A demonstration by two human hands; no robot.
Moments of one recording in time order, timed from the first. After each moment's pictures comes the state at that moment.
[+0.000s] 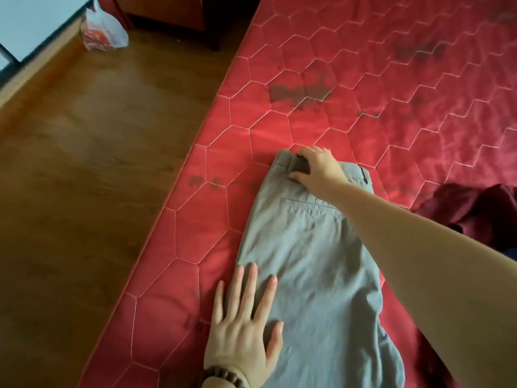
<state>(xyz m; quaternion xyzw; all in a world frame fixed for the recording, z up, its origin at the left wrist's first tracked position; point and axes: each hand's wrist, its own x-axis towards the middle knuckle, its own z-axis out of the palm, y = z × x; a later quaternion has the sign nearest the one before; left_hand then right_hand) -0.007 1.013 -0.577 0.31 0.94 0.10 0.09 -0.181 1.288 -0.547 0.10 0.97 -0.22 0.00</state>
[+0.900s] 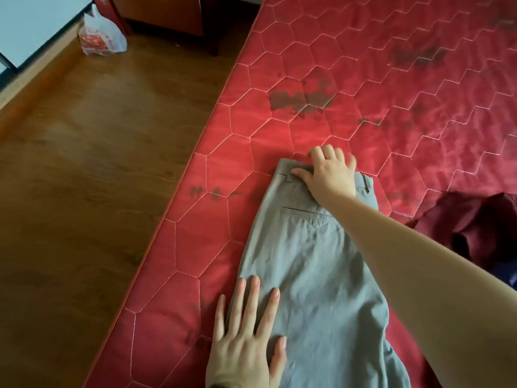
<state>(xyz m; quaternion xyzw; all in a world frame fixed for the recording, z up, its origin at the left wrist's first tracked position) -0.009 1.015 -0.586 0.30 0.94 0.12 0.04 -0.185 1.290 -0.556 0.18 0.98 -0.07 -0.02</state>
